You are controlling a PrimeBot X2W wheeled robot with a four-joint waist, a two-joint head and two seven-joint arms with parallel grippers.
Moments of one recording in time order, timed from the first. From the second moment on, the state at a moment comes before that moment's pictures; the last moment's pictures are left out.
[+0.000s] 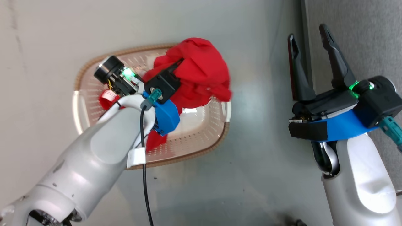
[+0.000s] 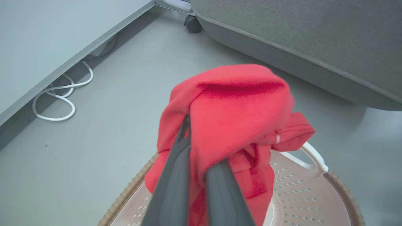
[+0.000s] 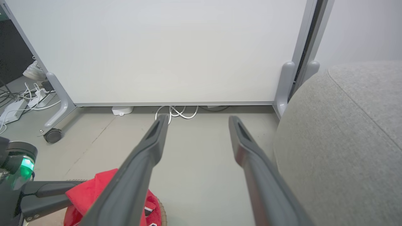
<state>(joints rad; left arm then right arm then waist) -0.99 0.23 -1.04 0.83 -0.39 -0.09 -0.26 -0.51 -0.05 0.10 0.08 0.11 0.13 -0.26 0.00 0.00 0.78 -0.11</state>
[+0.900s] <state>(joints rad) -0.66 0.19 -0.60 0.48 -0.23 -0.11 -0.26 -0.28 -0.05 0.08 0.16 0.11 0.13 -0.26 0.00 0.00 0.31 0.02</state>
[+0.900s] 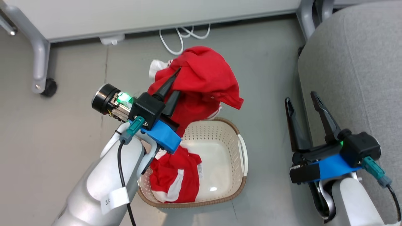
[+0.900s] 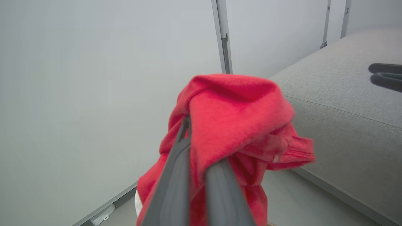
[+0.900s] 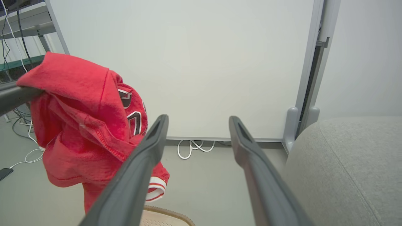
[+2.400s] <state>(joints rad) -0.65 0.15 -0.63 0.36 -0.20 -0.13 -0.26 -0.46 -0.10 0.43 0.28 0.14 0.13 -0.26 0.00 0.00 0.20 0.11</state>
